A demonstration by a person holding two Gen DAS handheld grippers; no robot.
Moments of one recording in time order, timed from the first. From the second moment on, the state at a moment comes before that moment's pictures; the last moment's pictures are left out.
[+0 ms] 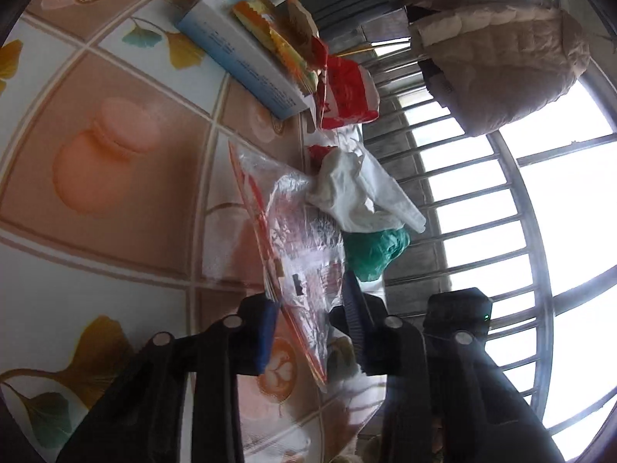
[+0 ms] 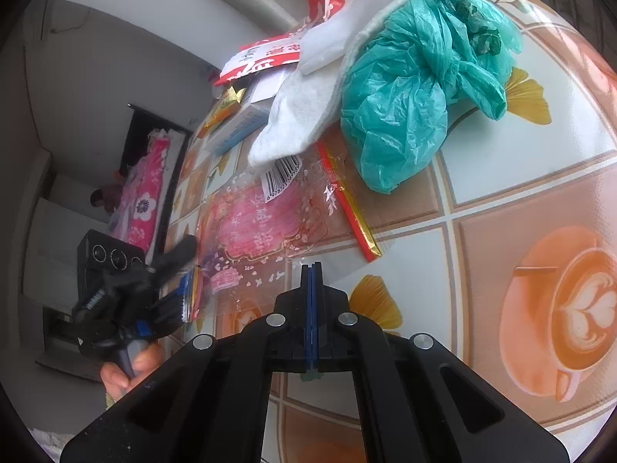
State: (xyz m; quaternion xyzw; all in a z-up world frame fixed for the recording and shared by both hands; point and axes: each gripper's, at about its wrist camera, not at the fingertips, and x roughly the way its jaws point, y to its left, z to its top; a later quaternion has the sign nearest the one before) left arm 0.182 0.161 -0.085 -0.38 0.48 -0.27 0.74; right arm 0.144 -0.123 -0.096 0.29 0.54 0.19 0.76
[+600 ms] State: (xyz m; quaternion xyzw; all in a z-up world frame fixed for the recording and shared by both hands) left arm 0.160 0.166 -0.061 -0.23 0.47 -0.22 0.82; right arm 0.185 -0.242 -0.008 0.33 0.42 0.07 0.84
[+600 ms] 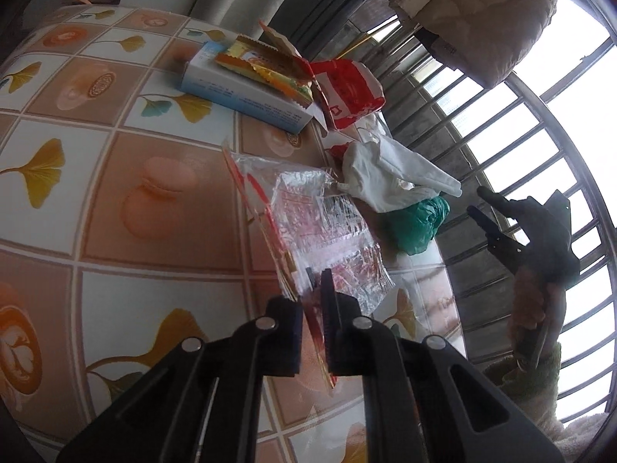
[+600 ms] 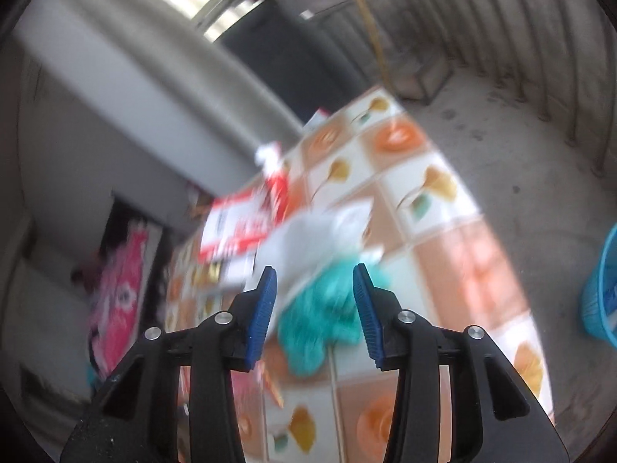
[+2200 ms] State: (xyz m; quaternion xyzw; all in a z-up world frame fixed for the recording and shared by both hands) left arm 0.178 -0.082 0.074 -0.07 0.42 -0.47 0.77; right arm -0.017 -0.429 0.076 0.38 0.21 -0.10 0.90
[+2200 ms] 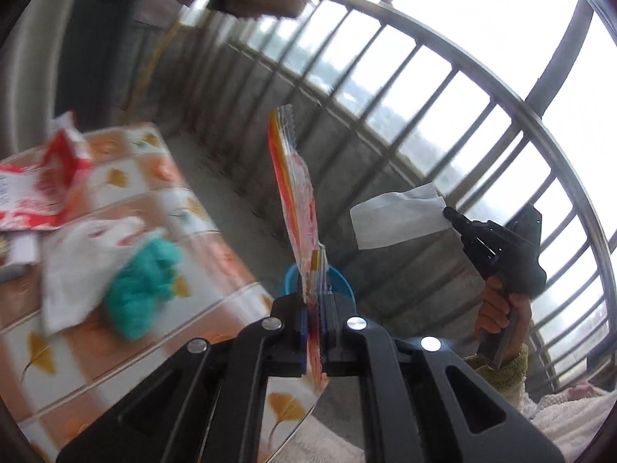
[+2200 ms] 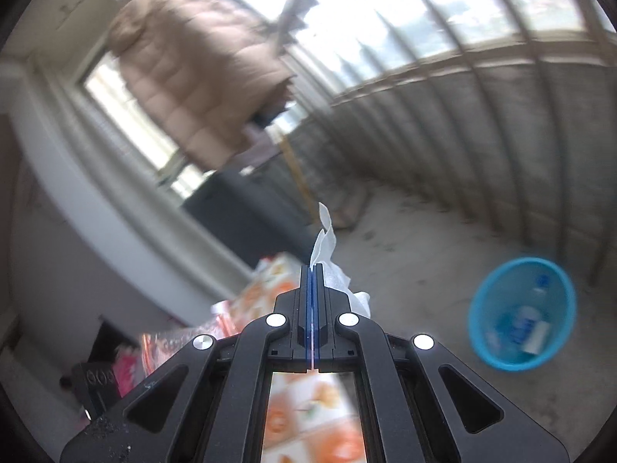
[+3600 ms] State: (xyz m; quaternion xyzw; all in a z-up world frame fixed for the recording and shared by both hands) left arm 0.225 -0.394 -0.023 0.12 0.49 -0.46 0.73; right arm -0.081 -0.552 -0.137 0.46 0.30 -0.27 0.79
